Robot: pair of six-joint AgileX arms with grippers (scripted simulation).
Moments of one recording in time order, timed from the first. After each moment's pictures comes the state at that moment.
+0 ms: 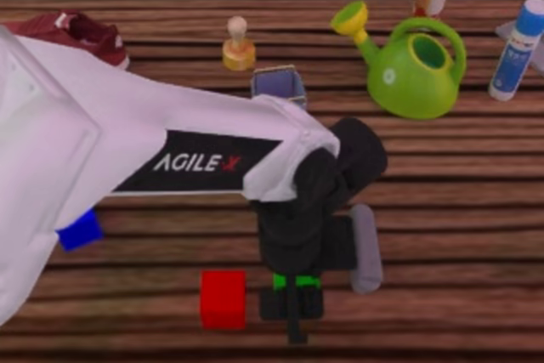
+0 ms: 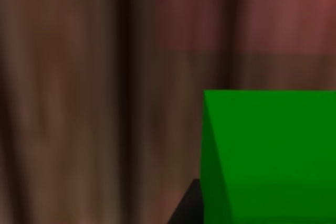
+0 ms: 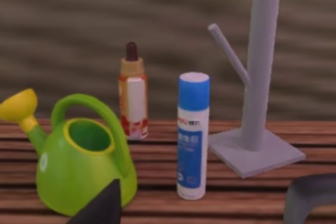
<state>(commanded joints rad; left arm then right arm) -0.88 2.08 1.33 -0.81 0.00 0.69 0.01 0.00 0.00 0.00 0.00 0.00</state>
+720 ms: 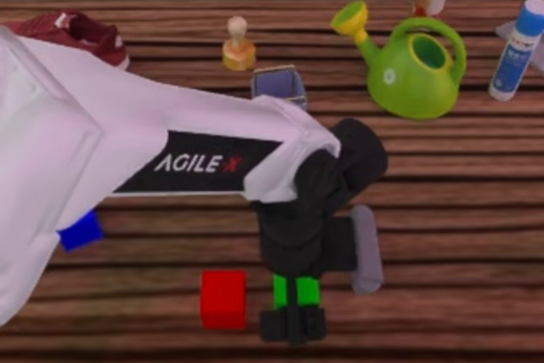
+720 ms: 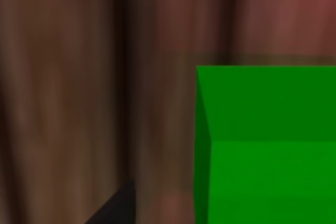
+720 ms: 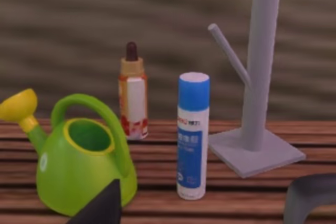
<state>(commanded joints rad) -0.88 2.08 1.33 -0.81 0.00 0.69 0.01 0.00 0.00 0.00 0.00 0.00</state>
